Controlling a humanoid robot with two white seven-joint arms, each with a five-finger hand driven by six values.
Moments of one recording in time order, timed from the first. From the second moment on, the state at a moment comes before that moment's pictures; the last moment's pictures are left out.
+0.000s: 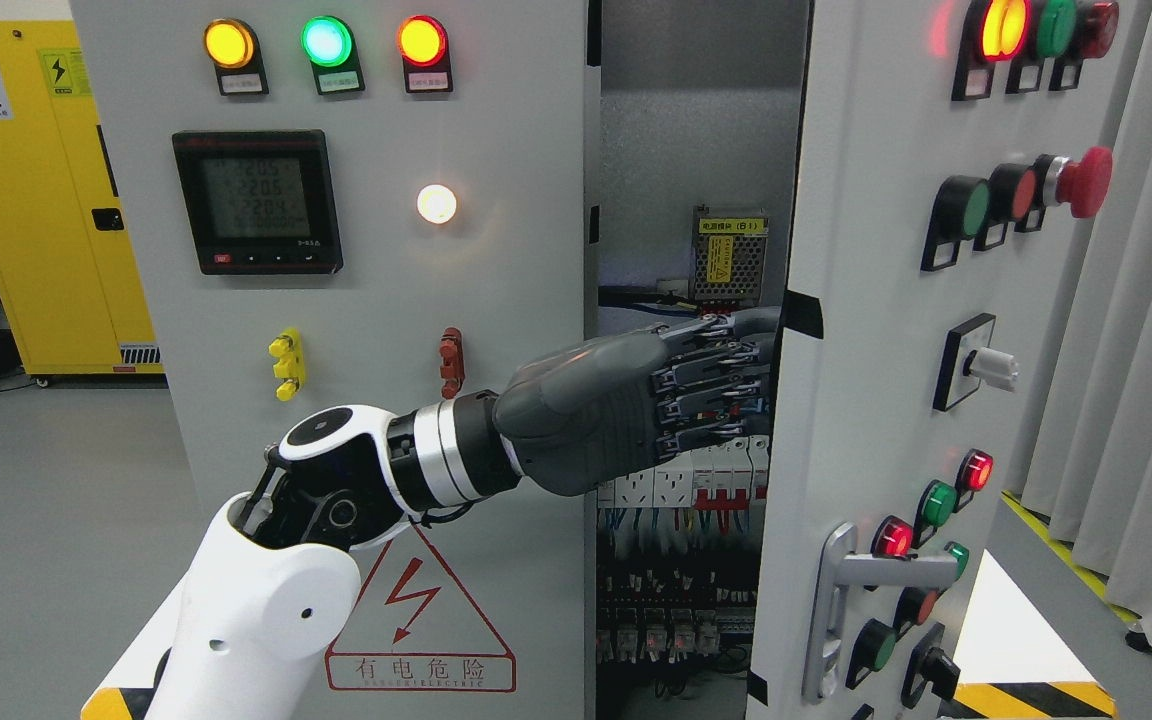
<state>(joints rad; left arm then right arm) -1.07 0.07 -0.33 -1.45 0.89 0.62 -0.78 0.00 -0.05 0.09 -0.09 -0.11 0.05 0.00</state>
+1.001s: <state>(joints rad) -1.14 -0.07 -0.42 -1.38 0.89 0.64 -0.71 0.00 -0.04 0.09 -0.09 -0.11 0.05 0.00</state>
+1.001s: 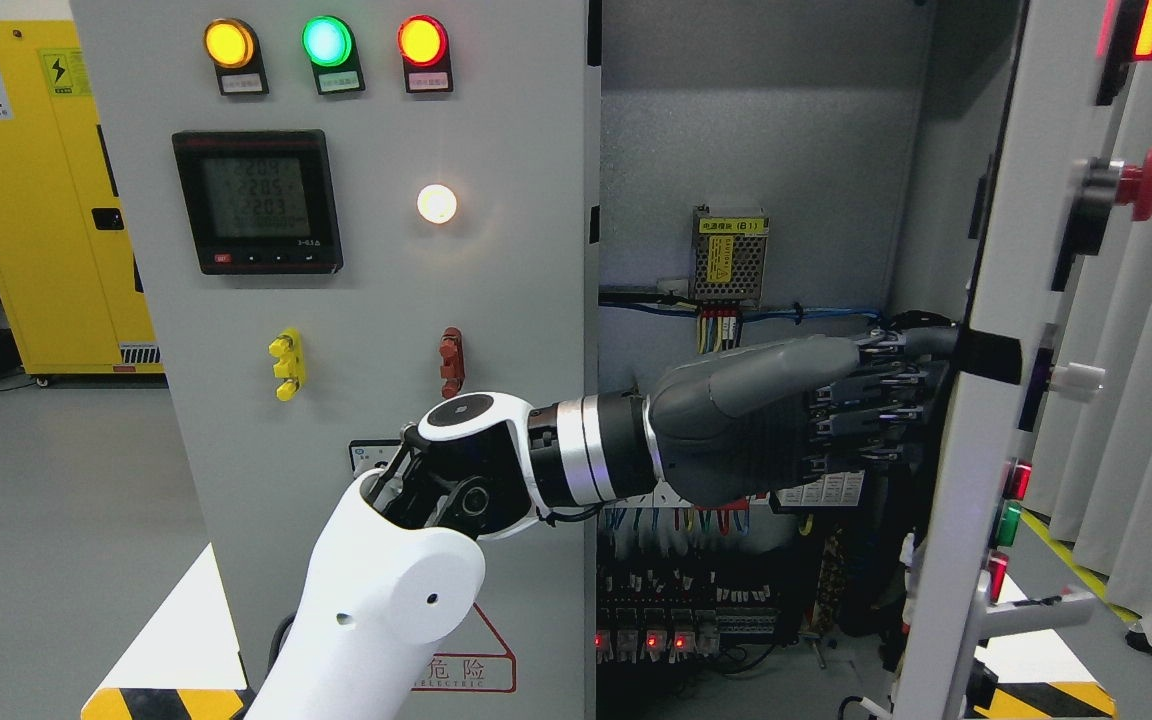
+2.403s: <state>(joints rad) -1.21 -0.16 -0.51 -1.41 0.96 0.67 -0.59 0.00 -0.04 0.09 -0.09 -0.11 0.05 0.00</state>
